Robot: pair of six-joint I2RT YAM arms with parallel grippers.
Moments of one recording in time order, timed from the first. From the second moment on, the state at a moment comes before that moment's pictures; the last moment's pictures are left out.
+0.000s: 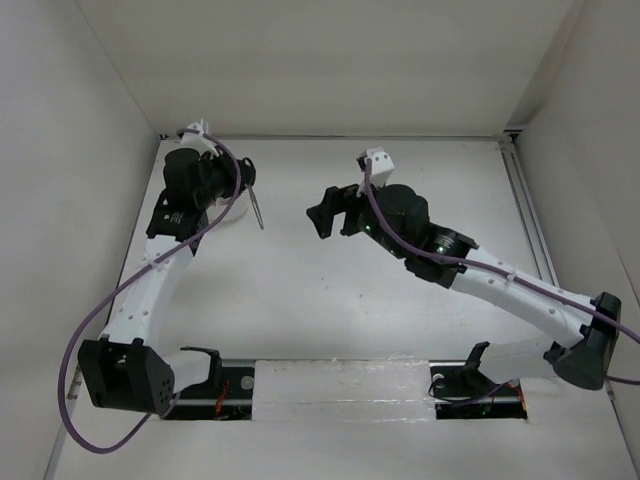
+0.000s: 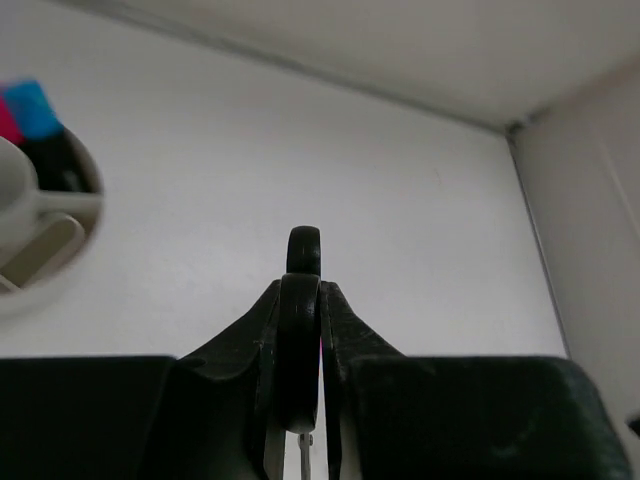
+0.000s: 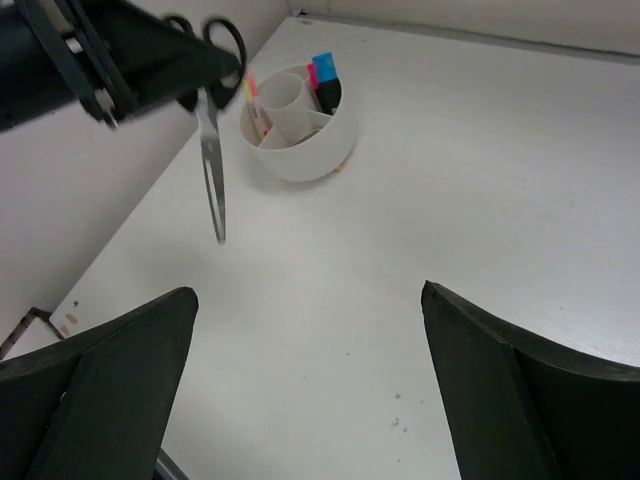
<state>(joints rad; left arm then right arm) -0.14 1.18 1.08 -0.22 0.33 -0.53 0.96 1.32 1.27 -0.13 0.28 0.39</state>
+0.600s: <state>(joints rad) -0.11 1.51 1.09 0.58 -0.48 -0.23 0.97 1.06 0.85 -0.10 0.19 0.41</state>
